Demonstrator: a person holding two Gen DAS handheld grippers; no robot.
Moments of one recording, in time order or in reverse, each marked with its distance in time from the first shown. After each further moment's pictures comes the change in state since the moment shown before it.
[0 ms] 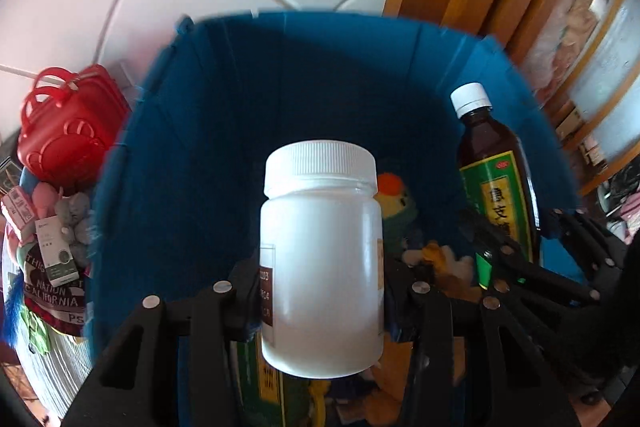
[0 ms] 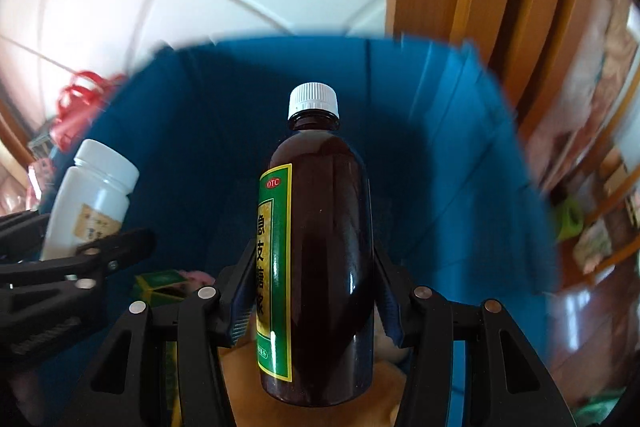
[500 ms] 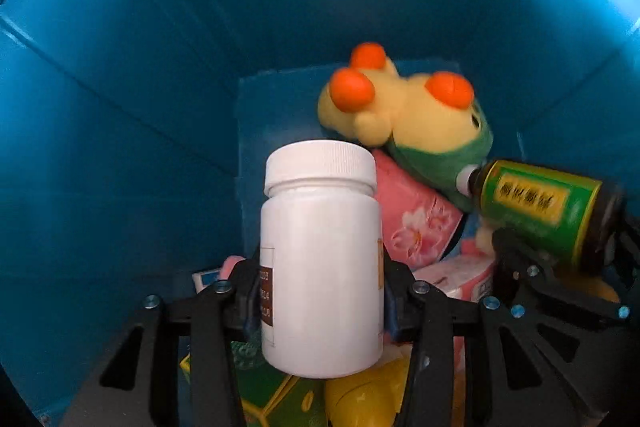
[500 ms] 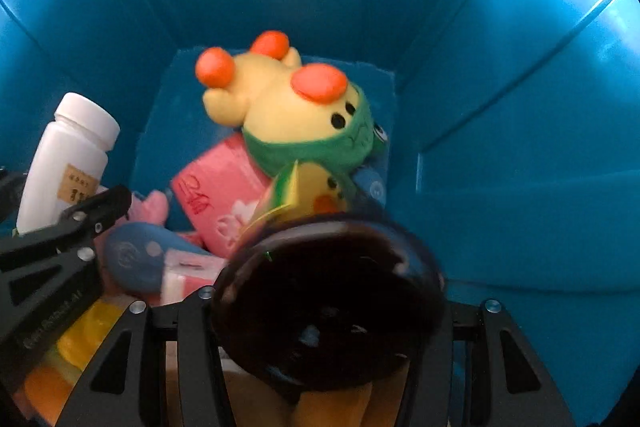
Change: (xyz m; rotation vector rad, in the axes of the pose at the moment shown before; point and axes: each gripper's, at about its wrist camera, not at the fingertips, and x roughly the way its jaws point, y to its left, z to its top) left arm 0.121 -0.024 -0.029 0.077 0.255 0.099; right arm 0.115 -0.001 -0.048 0.058 0.376 -0.106
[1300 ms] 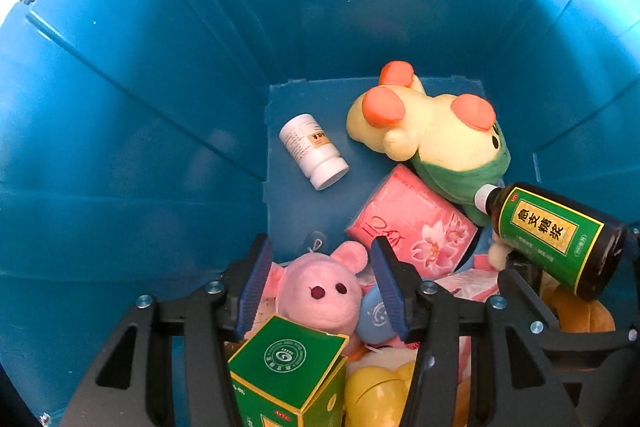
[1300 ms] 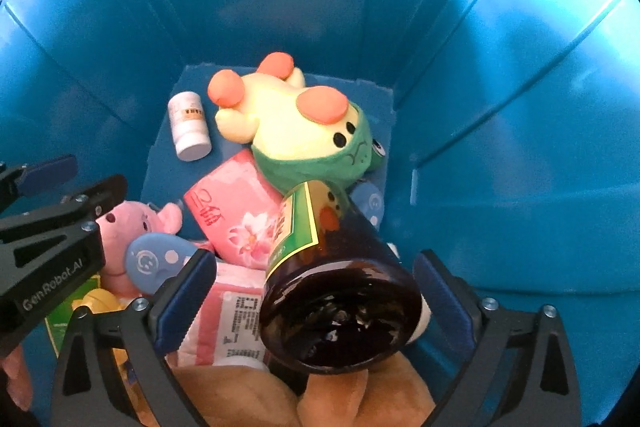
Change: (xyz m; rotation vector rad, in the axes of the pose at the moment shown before) left arm -0.018 0.034 0.007 -0.070 -0.026 0.029; right arm -0.024 -0.006 0.026 -0.089 -0.039 0.026
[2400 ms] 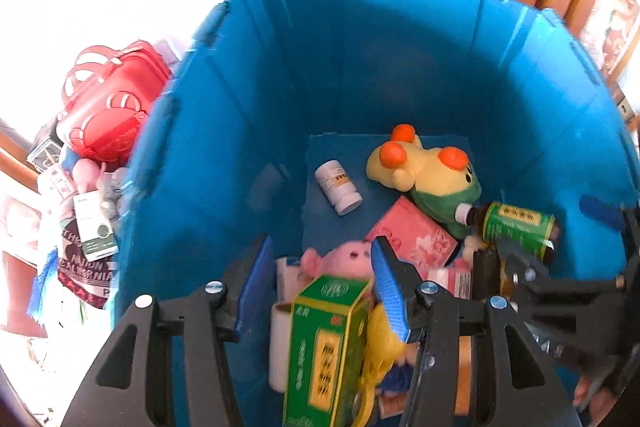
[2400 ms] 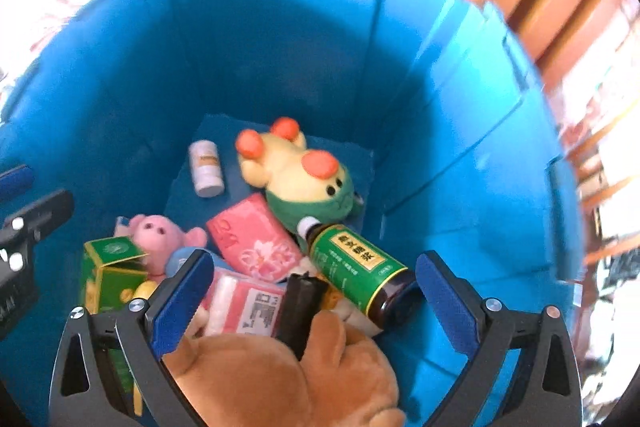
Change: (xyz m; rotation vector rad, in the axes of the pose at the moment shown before) left arm -0.113 0.038 -0.056 -0.064 -0.223 0.011; right arm -0.093 0.022 -0.013 -0.133 -0.217 -0.059
